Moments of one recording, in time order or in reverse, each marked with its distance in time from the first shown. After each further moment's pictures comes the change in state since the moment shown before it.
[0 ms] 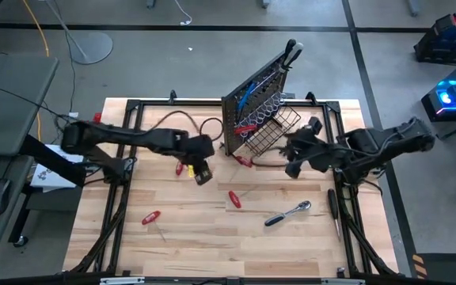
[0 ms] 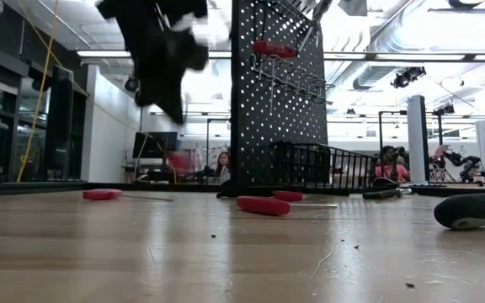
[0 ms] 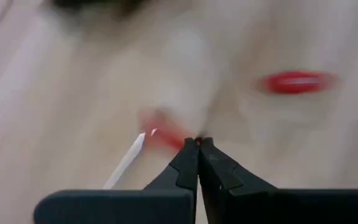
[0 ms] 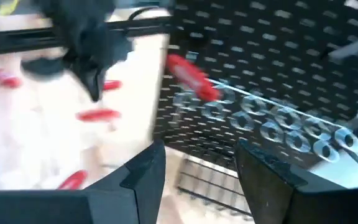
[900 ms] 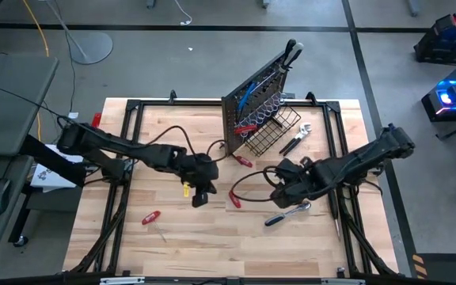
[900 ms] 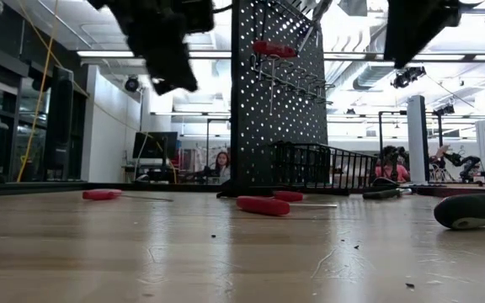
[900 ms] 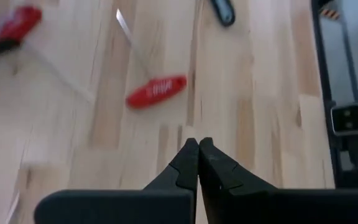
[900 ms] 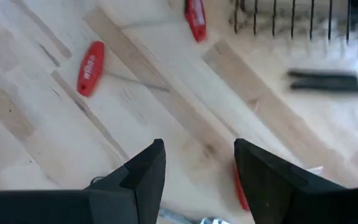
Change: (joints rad) left arm -0.182 -0.022 -0.047 0.263 0.110 0.112; right arm 0.106 0.314 -0.002 -0.310 -0.340 0.757
